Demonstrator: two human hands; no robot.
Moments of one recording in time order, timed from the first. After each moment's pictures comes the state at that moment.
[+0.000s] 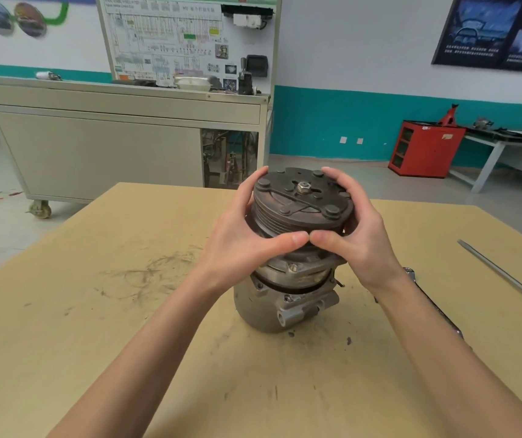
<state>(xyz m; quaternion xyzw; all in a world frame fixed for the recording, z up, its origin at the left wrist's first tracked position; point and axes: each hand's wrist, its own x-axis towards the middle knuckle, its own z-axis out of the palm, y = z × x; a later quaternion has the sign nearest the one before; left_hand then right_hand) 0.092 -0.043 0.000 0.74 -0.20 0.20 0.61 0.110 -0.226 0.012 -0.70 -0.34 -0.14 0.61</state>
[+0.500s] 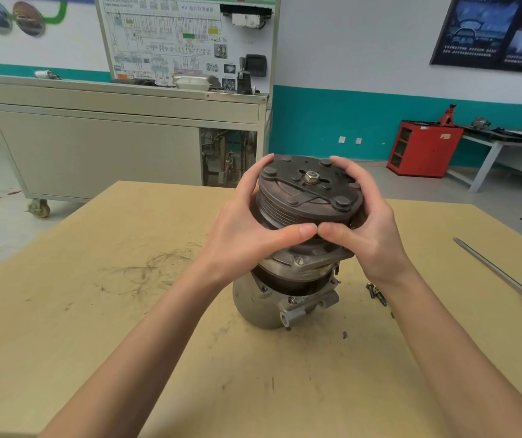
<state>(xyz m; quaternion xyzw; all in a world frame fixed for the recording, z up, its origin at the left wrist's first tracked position) 0.081 -0.051 0.013 0.74 -0.22 0.21 0.60 0.098 -0.233 0.022 -0.69 -0.34 -0.16 0.62</state>
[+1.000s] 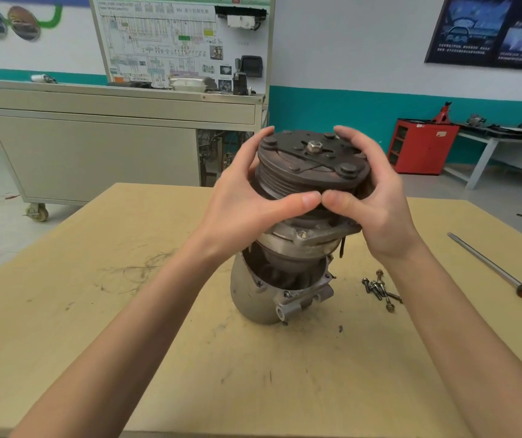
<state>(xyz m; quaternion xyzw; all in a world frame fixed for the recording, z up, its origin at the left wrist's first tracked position) 0.074 -0.056 0.046 0.73 -0.23 0.23 0.60 0.089 -0.236 0.052 -0.68 -0.35 -0.19 0.62</state>
